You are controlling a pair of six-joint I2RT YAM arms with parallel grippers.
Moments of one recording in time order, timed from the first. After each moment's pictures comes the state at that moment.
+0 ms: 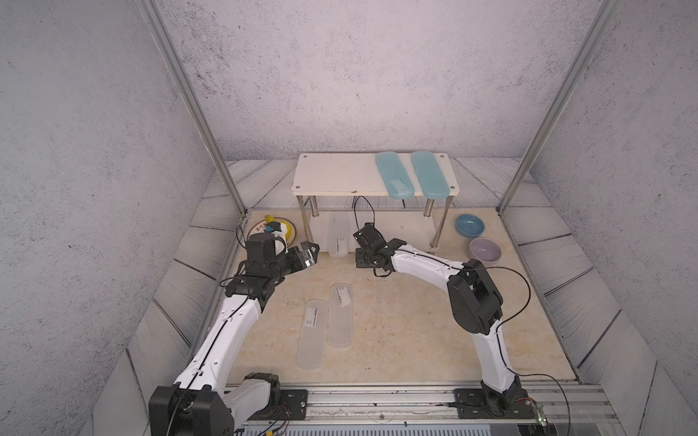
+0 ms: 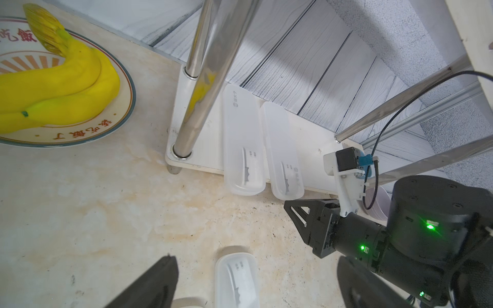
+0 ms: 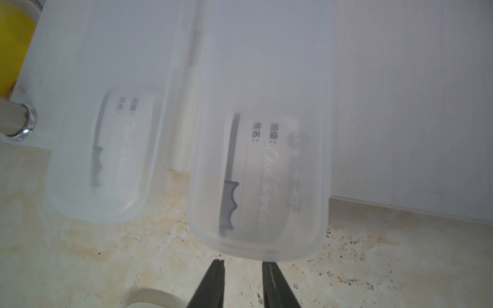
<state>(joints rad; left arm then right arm) -0.12 1.12 0.89 -0.31 0.33 -0.48 0.76 2.14 1.71 -0.52 0.21 0.55</state>
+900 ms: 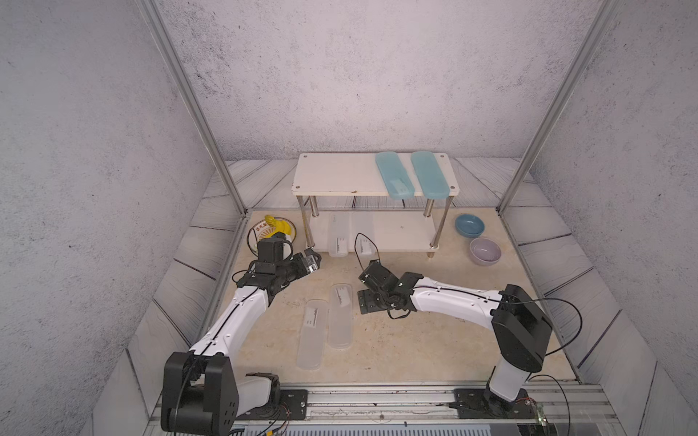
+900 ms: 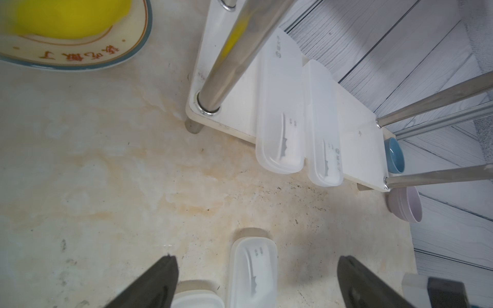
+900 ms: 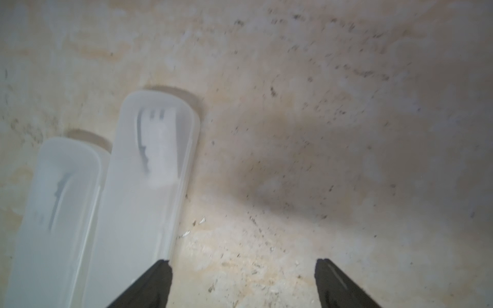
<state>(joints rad) -0.12 1.25 0.84 -0.30 0.31 -0.55 0.99 1.75 1.22 -0.58 0.15 0.69</state>
